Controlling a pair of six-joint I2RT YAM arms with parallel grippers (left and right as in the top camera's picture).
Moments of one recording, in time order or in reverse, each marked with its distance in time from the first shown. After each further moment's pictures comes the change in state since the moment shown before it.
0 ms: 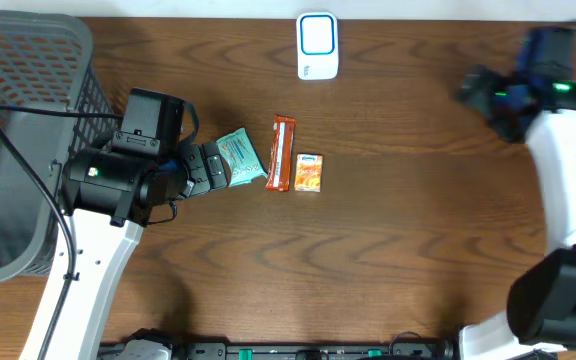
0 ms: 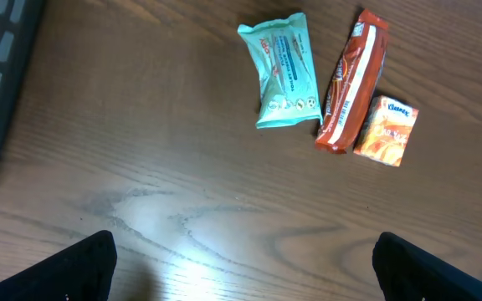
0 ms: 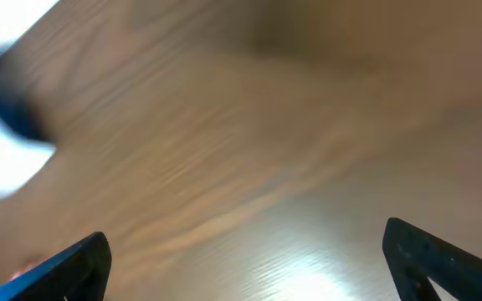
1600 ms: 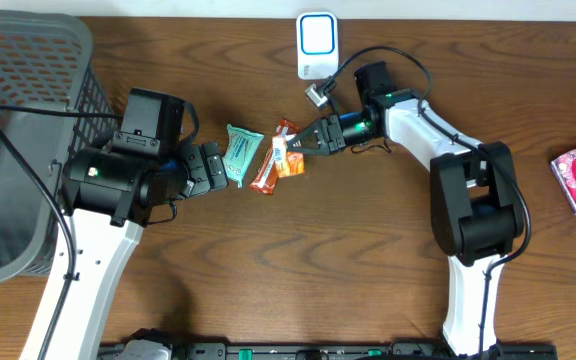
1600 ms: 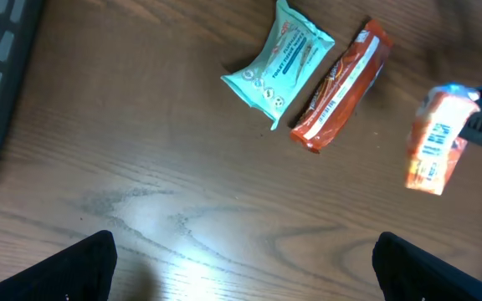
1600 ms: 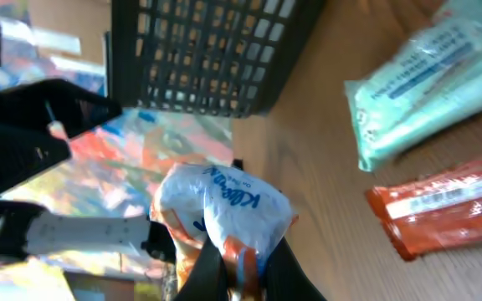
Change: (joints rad) left arm 0.000 0.000 0.000 0.000 0.000 0.000; right arm 0.386 0.492 0.018 0.291 -1.360 -0.442
